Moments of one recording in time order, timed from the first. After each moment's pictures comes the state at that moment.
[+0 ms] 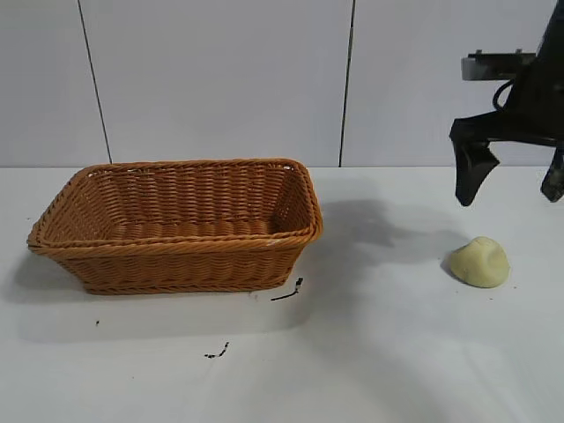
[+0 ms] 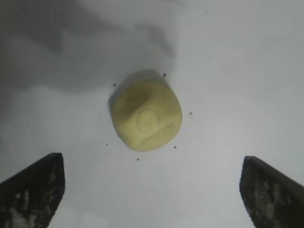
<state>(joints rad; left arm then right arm) -0.04 -0.01 -0.50 0.00 1.07 0.07 0.05 1.99 -1.43 0.01 0.90 0.01</state>
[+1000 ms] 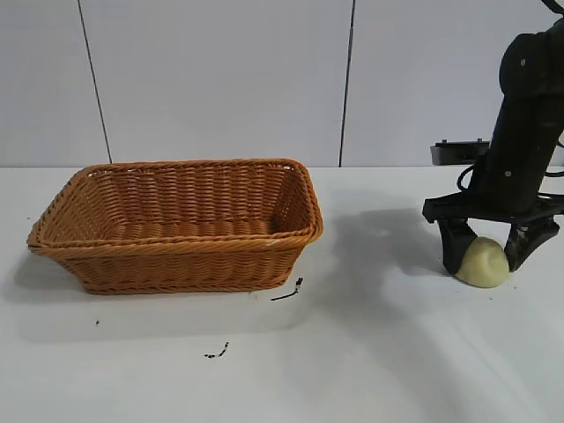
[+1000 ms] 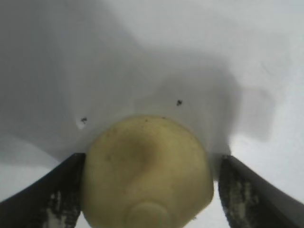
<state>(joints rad) -0.04 -0.01 -0.50 0.00 1.07 0.07 0.05 2.19 -1.45 0.02 0.84 0.00</state>
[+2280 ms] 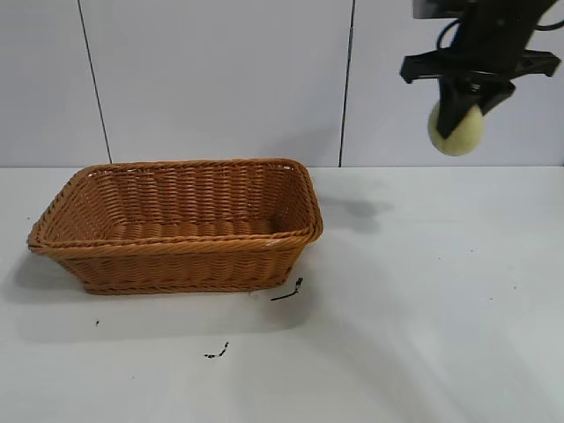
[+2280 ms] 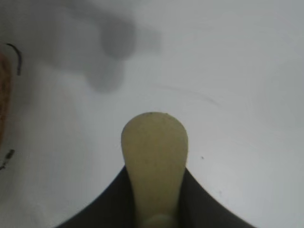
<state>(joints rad) -0.04 -0.01 -0.50 0.00 1.07 0.07 0.22 2.09 -1.88 0.01 1.10 -0.02</state>
